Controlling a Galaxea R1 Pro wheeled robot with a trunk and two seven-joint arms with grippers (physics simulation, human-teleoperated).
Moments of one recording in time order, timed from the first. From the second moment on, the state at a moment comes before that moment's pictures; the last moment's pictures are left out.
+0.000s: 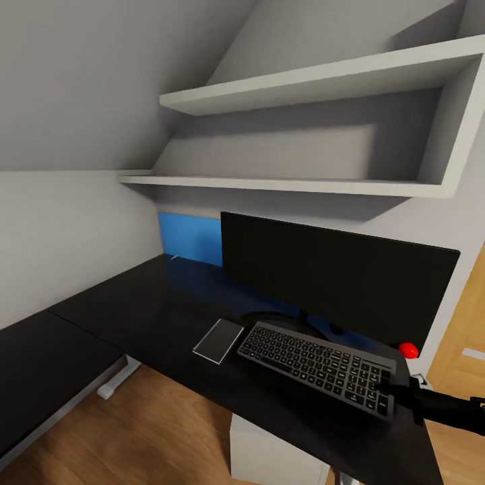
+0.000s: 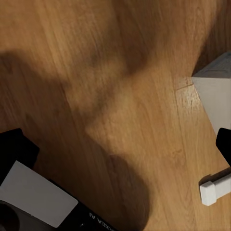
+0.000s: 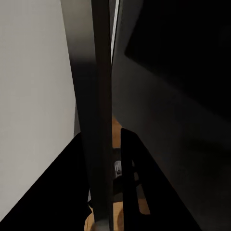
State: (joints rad) left arm -0.16 0.16 -0.08 -0.42 1.04 0.25 0.08; right arm -0.62 -0.61 0.25 -0.36 -0.64 0.93 1.39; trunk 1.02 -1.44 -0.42
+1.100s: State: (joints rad) left arm -0.15 0.16 -0.08 -0.42 1.05 0.23 0.08; right arm -0.64 -0.57 0.24 -0.32 -0.65 0.98 1.37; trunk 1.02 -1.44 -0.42
